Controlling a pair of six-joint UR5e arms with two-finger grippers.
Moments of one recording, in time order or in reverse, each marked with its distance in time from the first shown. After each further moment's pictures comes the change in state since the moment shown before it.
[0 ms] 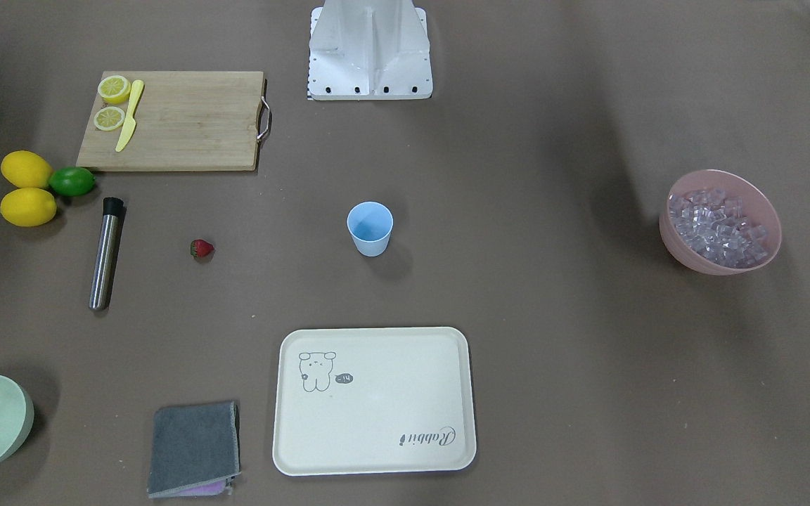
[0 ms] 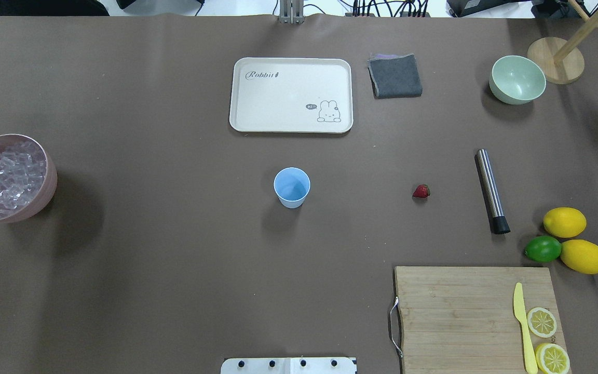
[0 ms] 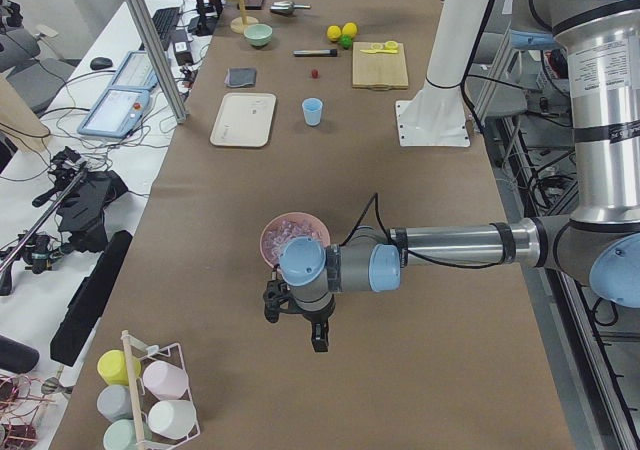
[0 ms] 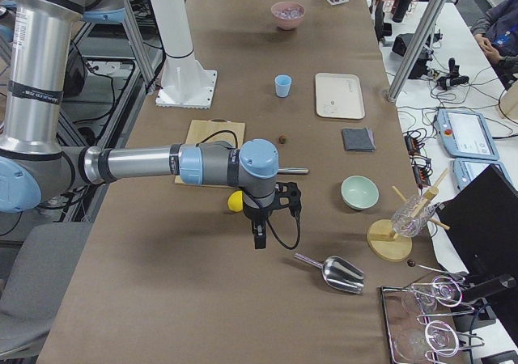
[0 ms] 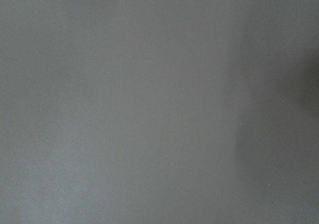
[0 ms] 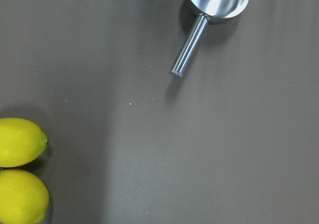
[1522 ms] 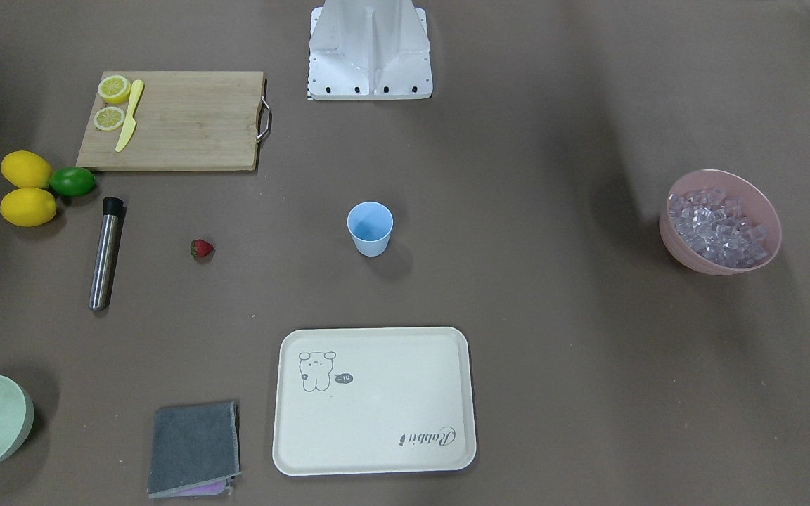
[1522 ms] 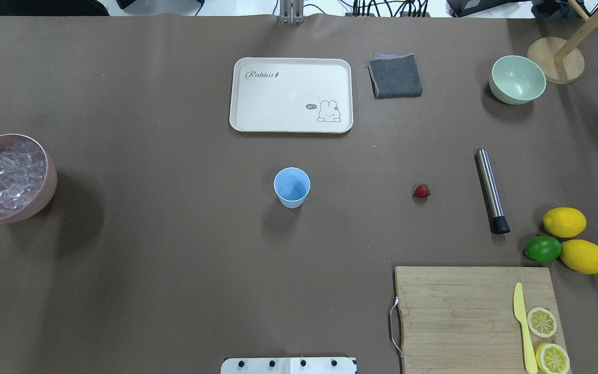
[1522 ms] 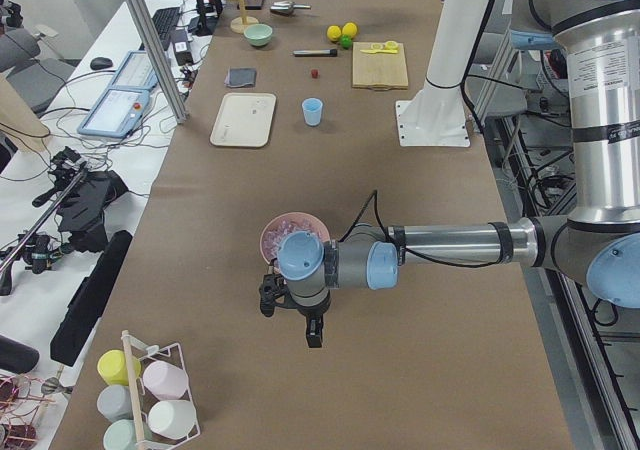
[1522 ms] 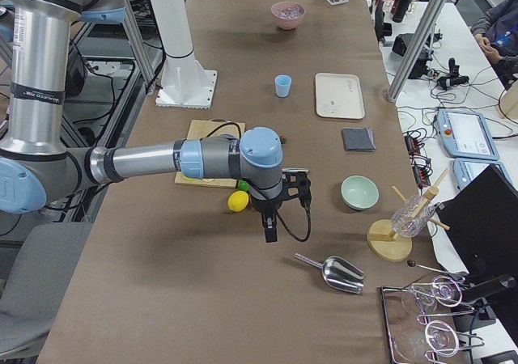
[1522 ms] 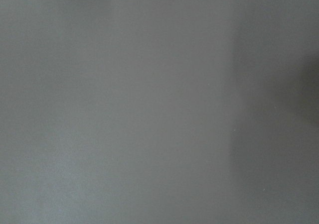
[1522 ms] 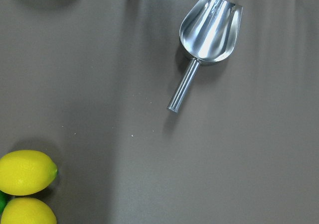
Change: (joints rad) left arm 0.000 -0.015 -0.006 -0.031 0.000 -0.001; right arm 0.064 0.034 0.008 0.030 0.016 0.008
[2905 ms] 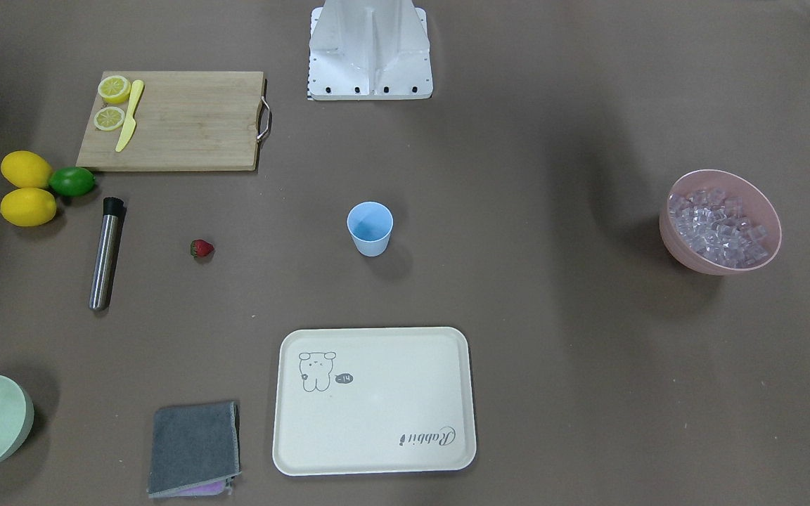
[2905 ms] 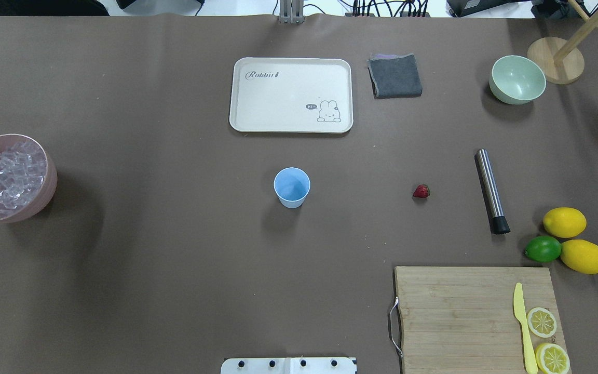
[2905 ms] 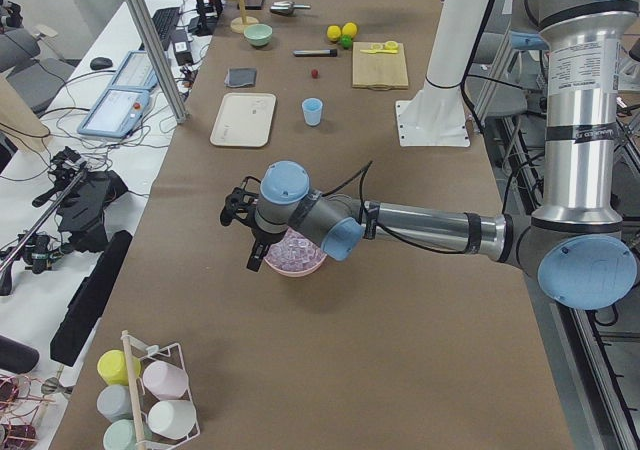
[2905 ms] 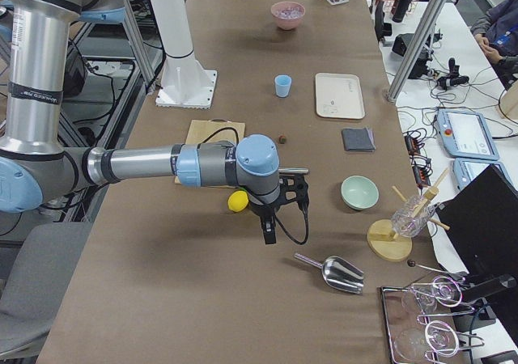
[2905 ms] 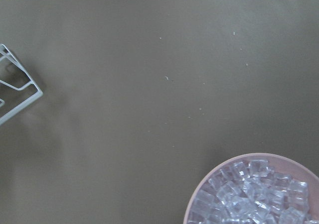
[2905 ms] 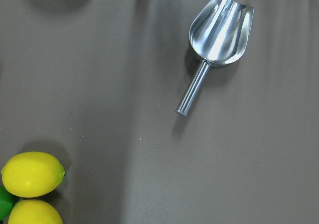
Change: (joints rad) left arm 0.133 -0.115 -0.034 -0.523 0.010 -0.345; right arm -0.001 -0.008 -0.023 0.051 0.043 0.007
